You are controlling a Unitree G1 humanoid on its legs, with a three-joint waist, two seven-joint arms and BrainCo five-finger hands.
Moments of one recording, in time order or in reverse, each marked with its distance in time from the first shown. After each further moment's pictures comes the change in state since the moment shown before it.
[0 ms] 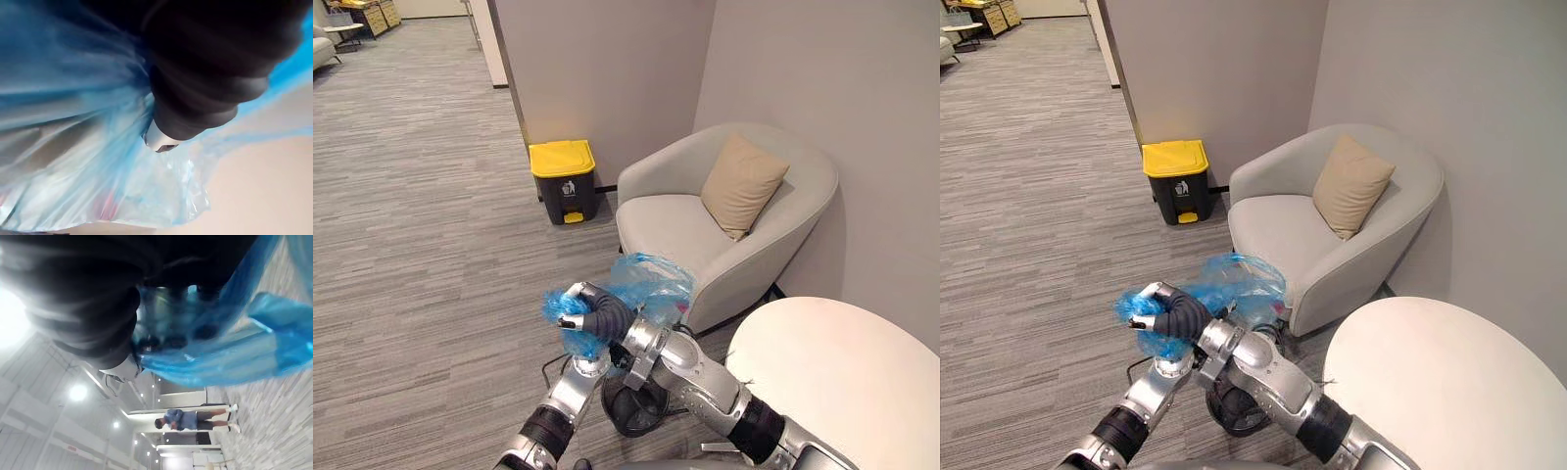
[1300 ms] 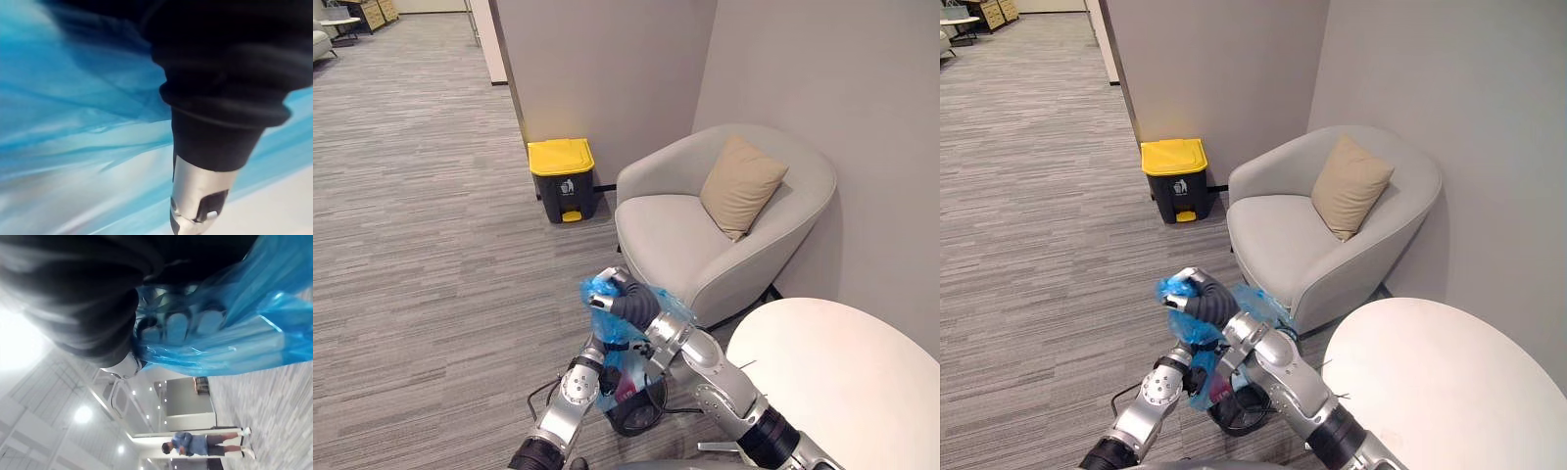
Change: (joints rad) left arm 0.102 0.008 0.025 -0.021 0.125 -0.009 -0.058; right arm 0.044 -0.004 -0.078 -0.046 0.064 0.011 -0.005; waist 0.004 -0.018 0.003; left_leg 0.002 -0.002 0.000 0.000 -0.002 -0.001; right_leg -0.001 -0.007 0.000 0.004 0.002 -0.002
